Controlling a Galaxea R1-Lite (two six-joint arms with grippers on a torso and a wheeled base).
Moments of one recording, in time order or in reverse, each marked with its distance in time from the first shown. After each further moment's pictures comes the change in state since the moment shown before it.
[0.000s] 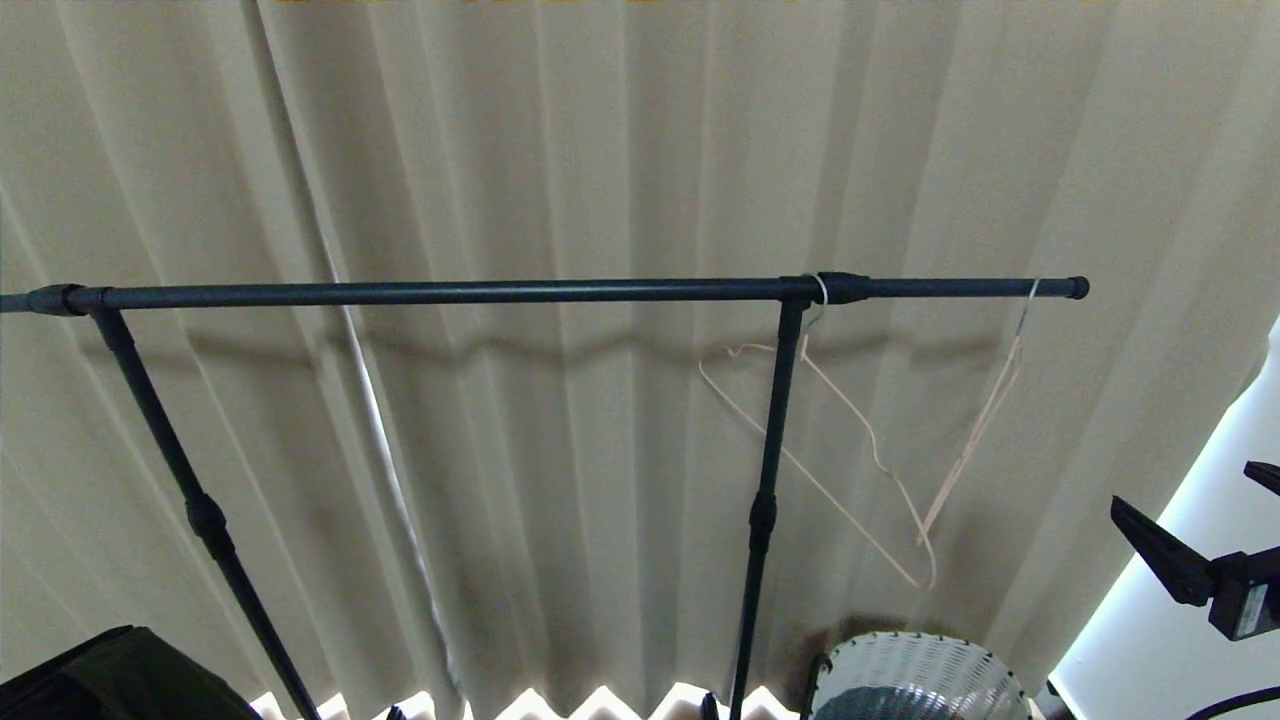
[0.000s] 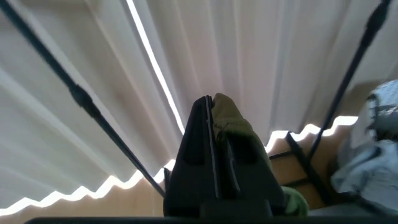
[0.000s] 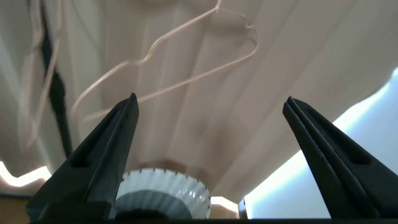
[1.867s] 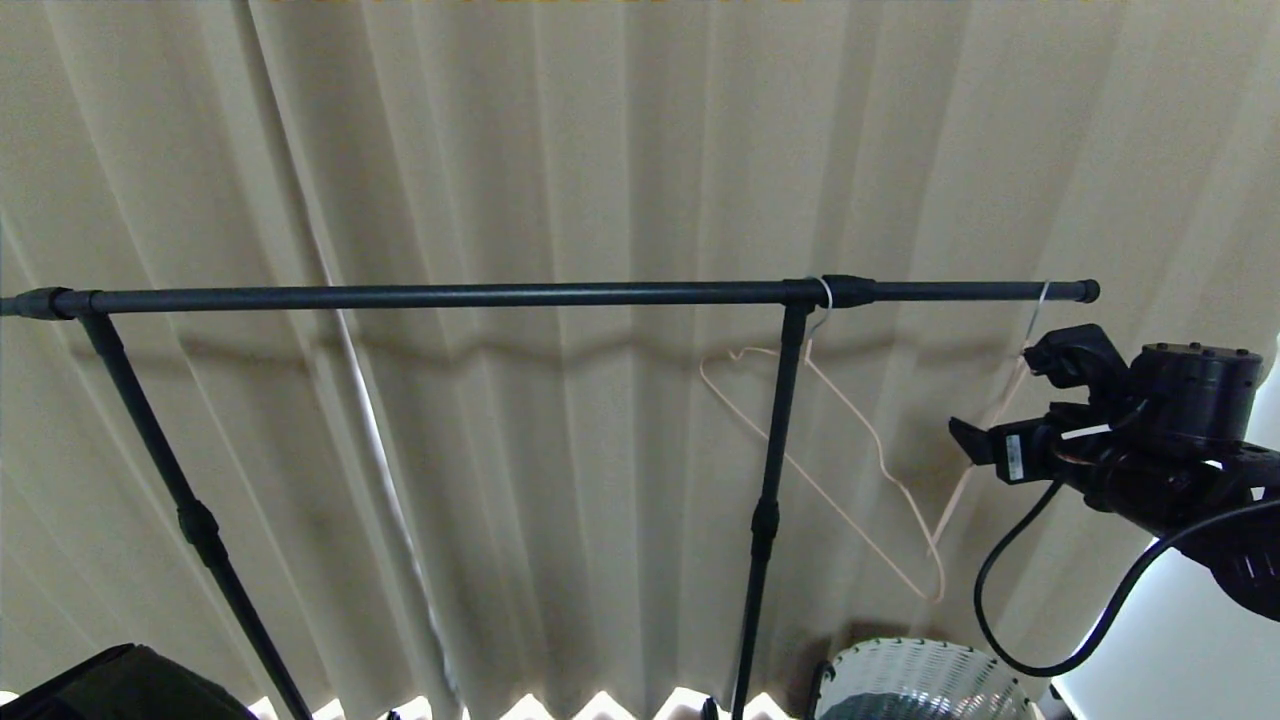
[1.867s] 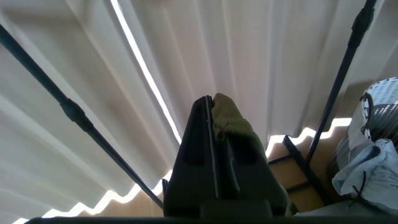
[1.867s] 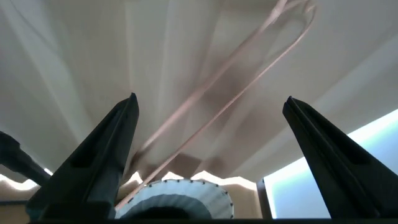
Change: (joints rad) left arm -0.053 -0.061 0.026 -0.001 0.002 0.006; right arm 0.107 0.640 -0.500 0.063 -0.189 0.120
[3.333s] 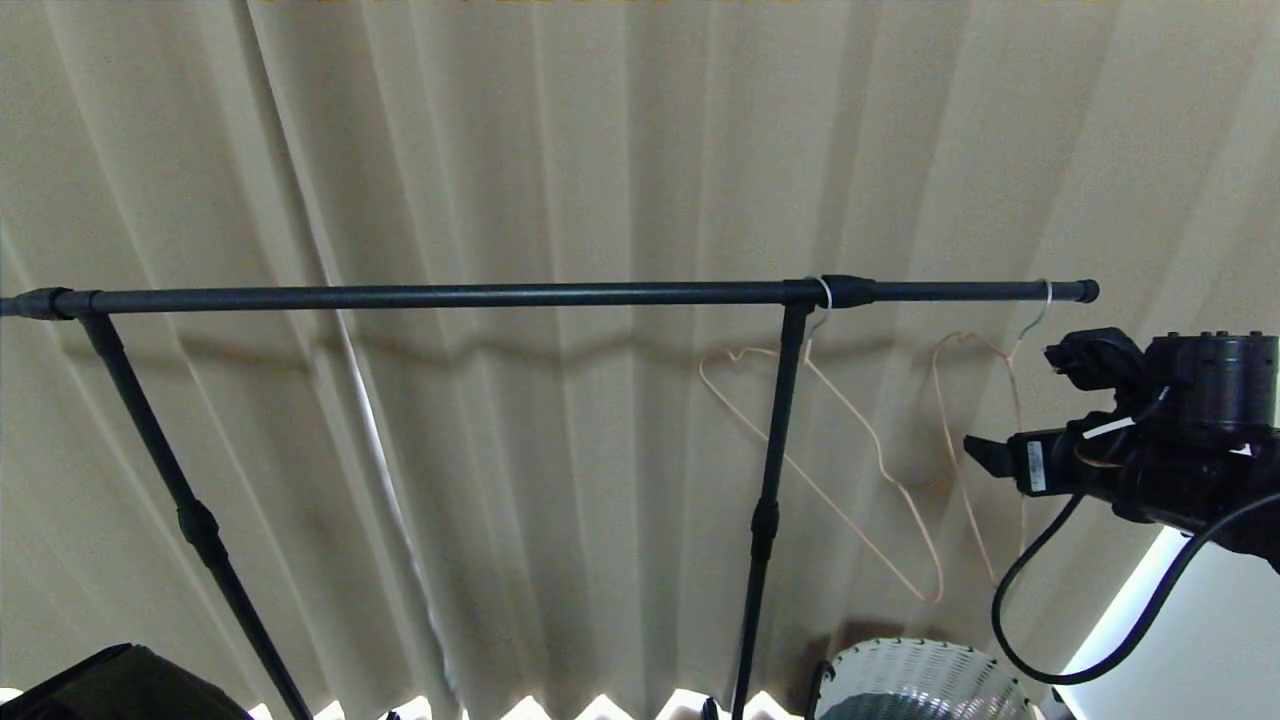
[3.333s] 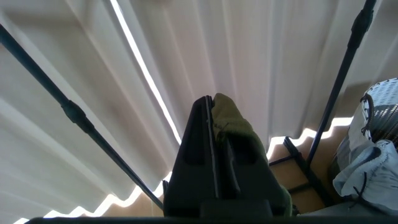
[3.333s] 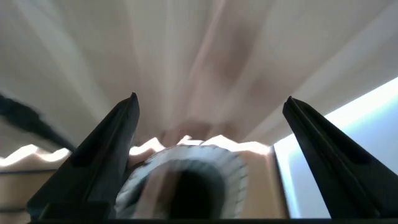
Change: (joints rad) left arm 0.000 -0.008 0.000 0.000 0.000 0.001; right arm 0.009 -0.097 -0.064 0.322 -0.011 0.120
